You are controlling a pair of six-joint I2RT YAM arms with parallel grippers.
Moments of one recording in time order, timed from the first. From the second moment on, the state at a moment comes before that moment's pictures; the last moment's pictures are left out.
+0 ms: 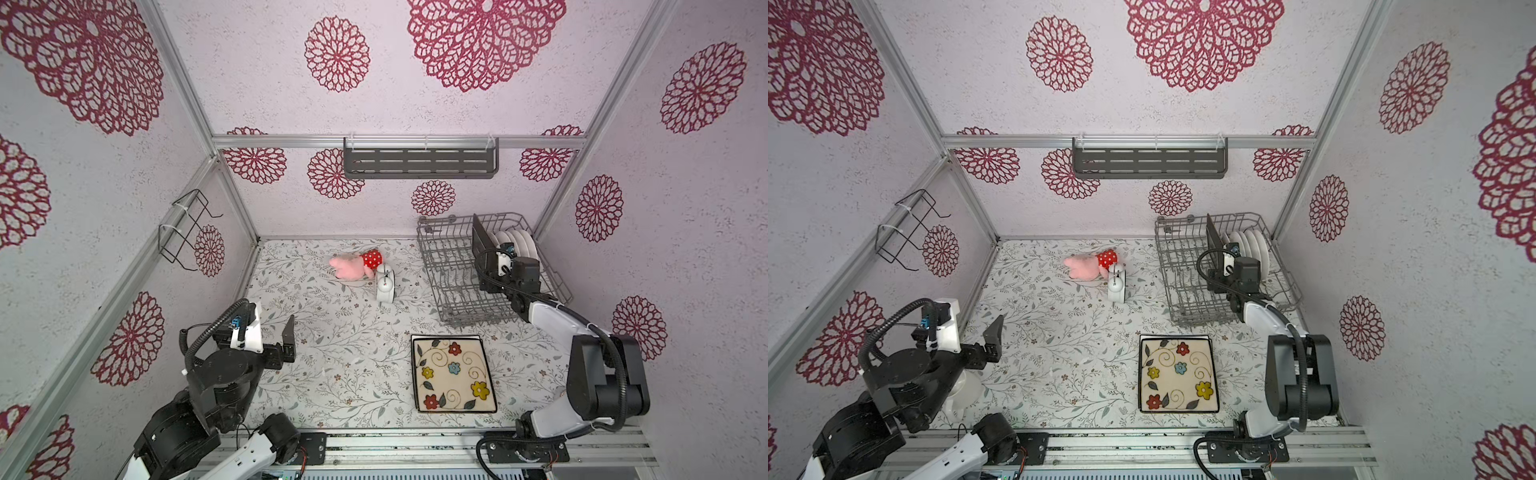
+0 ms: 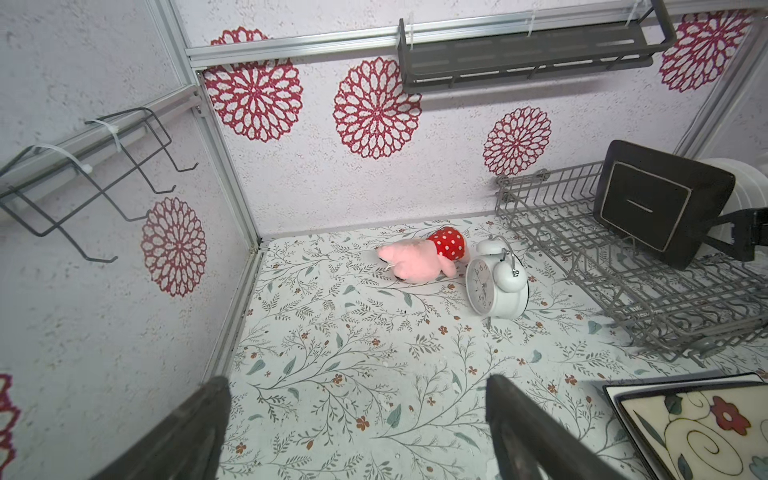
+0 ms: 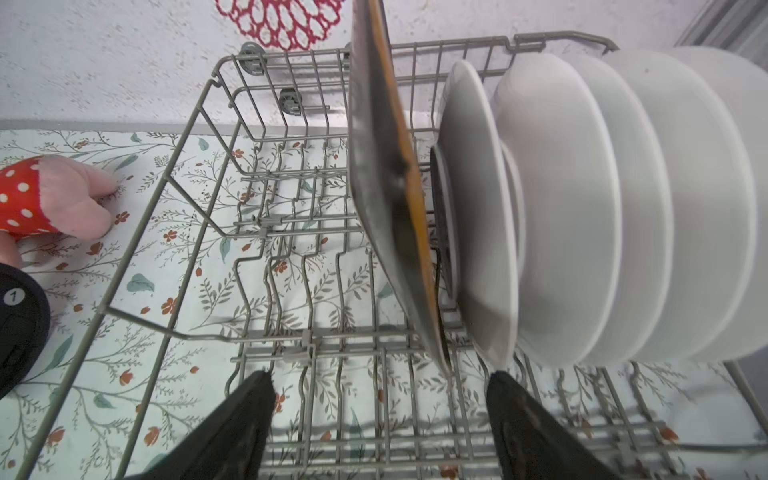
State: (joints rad) left arm -0.75 0.45 1.06 -0.91 -0.72 -0.11; right arm 0.05 1.57 0.95 0.10 -0.09 0.00
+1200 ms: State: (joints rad) left arm -0.64 0.68 1.01 -0.78 -0.62 -0.04; right arm 0.05 1.82 1.01 0.44 -0.13 -0.17
